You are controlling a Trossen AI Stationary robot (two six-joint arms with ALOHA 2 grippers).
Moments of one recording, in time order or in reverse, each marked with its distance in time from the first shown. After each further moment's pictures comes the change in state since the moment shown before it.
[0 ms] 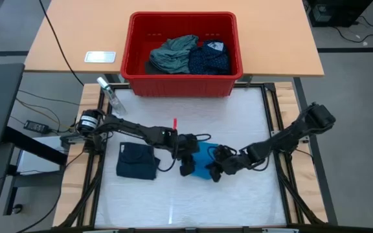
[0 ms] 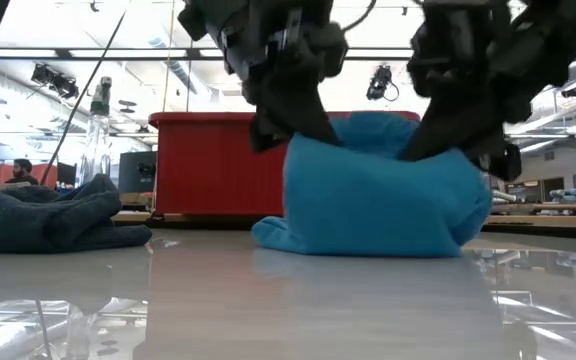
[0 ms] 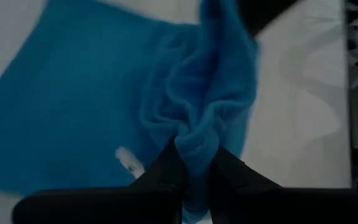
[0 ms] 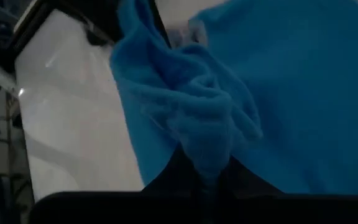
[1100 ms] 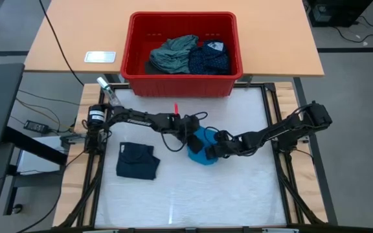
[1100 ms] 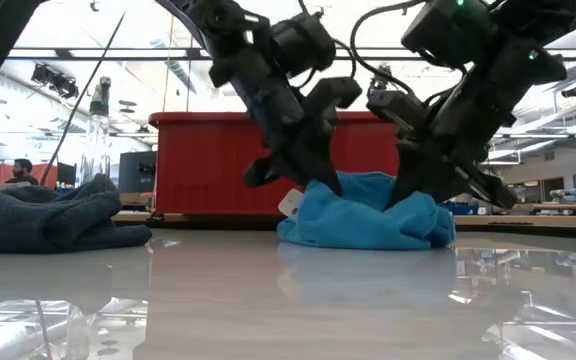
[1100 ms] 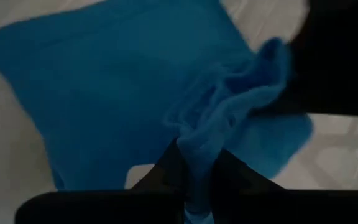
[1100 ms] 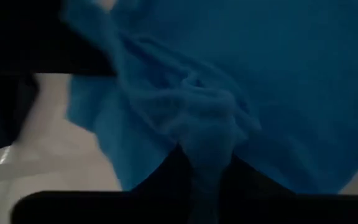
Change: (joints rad) left arm 0.206 0.075 -0.003 0.076 -0.028 -0.260; right arm -0.219 0.019 -0.012 -0.136 -0.056 0.267
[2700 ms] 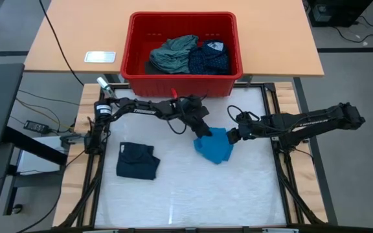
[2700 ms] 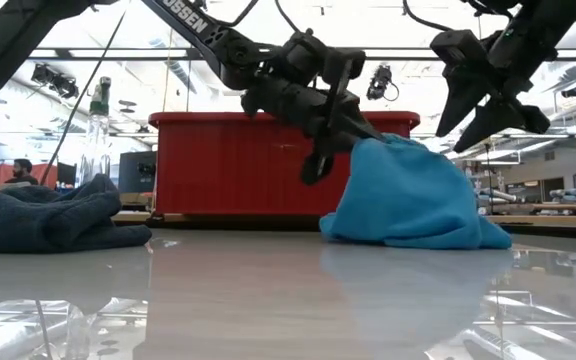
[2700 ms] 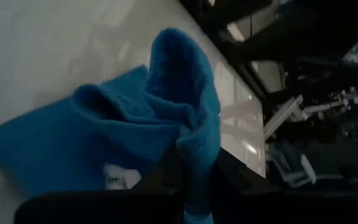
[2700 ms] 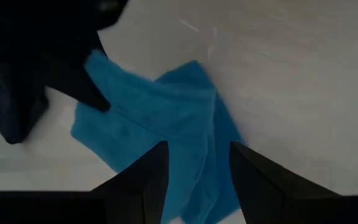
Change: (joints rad) left arm 0.155 0.095 0.077 0.350 0.474 0.051; right arm -0.145 -0.542 0.002 -0.535 0.013 -0.243
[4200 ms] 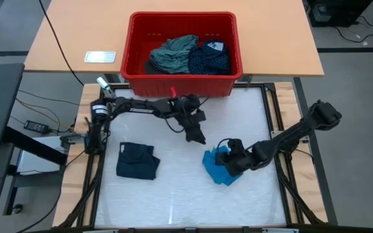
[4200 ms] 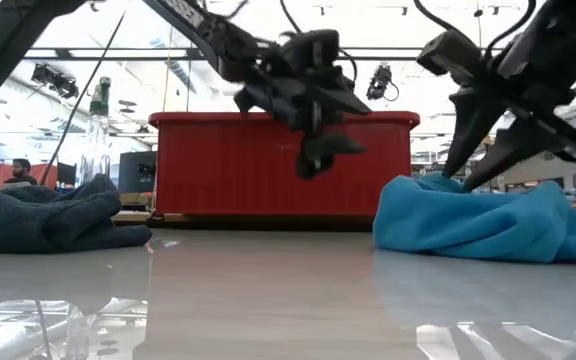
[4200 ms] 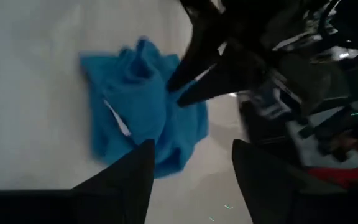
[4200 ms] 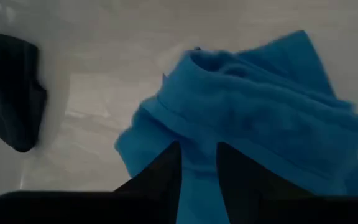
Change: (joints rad) left arm 0.006 -0.064 -0.001 -0.183 0.198 0.268; right arm 0.401 0.425 0.085 0.147 0.169 0.754
